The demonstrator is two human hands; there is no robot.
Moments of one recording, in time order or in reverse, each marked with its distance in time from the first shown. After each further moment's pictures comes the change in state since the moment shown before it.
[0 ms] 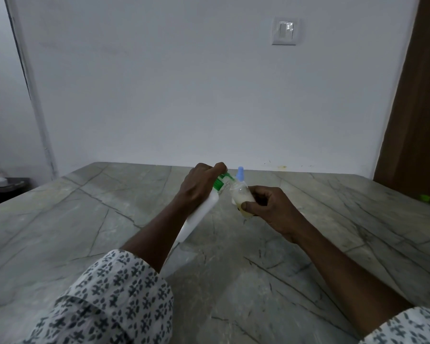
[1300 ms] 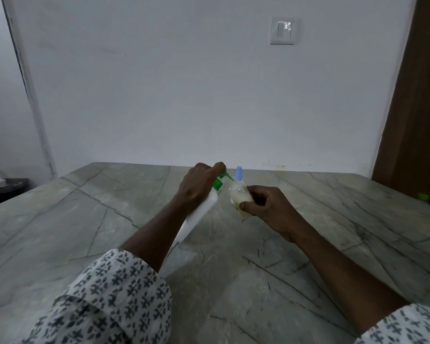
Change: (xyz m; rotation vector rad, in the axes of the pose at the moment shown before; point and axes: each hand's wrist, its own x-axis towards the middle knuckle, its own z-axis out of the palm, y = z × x) left_hand -0.001 0.004 -0.001 0.067 -0.026 -0.004; right_hand 0.000 0.001 0.000 -0.012 -0.009 0.001
